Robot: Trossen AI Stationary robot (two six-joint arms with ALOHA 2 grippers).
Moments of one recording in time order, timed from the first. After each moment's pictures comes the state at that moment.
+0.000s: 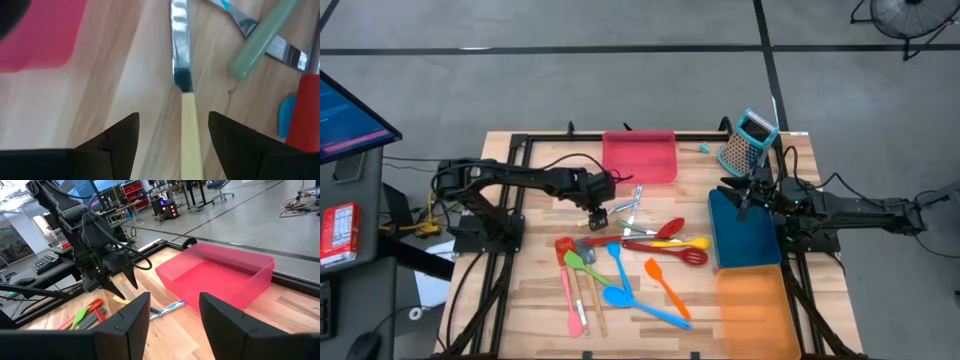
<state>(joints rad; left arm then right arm) 0.21 1.59 0.89 -0.52 -0.09 -0.08 -0.09 0.37 0.23 0.01 0.34 0.39</state>
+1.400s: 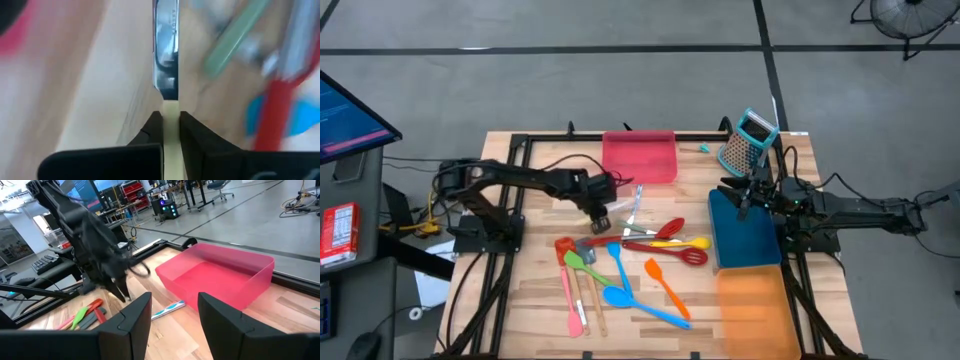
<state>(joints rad) 0.22 1.58 0.88 -0.49 0.03 -0.17 -0.09 0.37 0.23 0.01 0.34 0.39</state>
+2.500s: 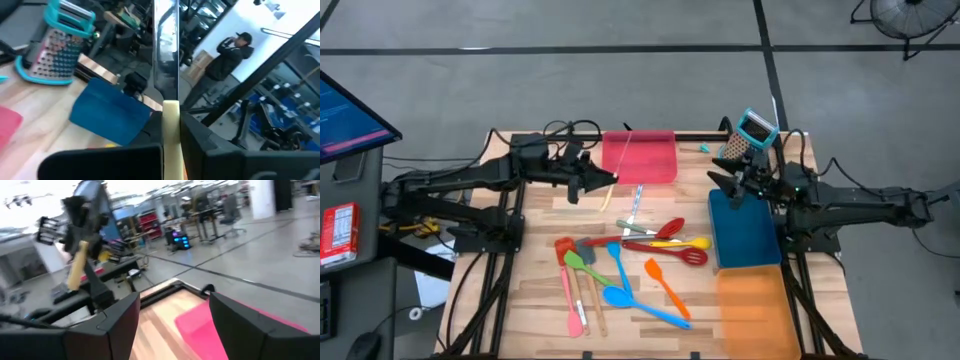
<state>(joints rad) 0.22 1.05 0.89 0.10 0.30 -0.62 -0.10 0.66 0.46 0.27 0.28 0.28</state>
